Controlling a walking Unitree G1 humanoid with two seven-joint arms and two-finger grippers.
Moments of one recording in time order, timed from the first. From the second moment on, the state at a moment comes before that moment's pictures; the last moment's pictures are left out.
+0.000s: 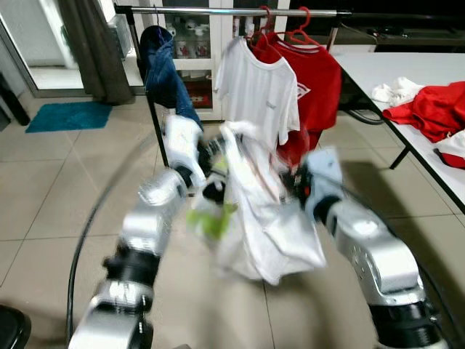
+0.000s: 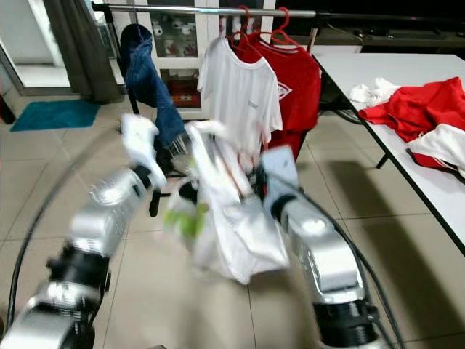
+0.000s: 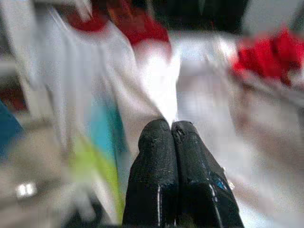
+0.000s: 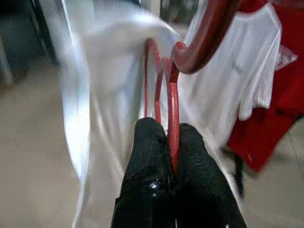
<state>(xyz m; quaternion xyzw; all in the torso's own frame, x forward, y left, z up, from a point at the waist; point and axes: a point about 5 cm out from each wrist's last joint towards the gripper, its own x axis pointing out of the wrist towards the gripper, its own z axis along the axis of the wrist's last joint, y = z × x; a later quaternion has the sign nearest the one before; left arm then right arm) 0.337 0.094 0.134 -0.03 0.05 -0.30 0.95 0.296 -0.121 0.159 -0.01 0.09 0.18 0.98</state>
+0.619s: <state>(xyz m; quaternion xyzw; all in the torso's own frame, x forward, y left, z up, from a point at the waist) 0.345 0.109 0.166 -0.02 0.00 -0.24 0.97 0.284 -0.133 0.125 -0.07 0.17 0.20 0.96</state>
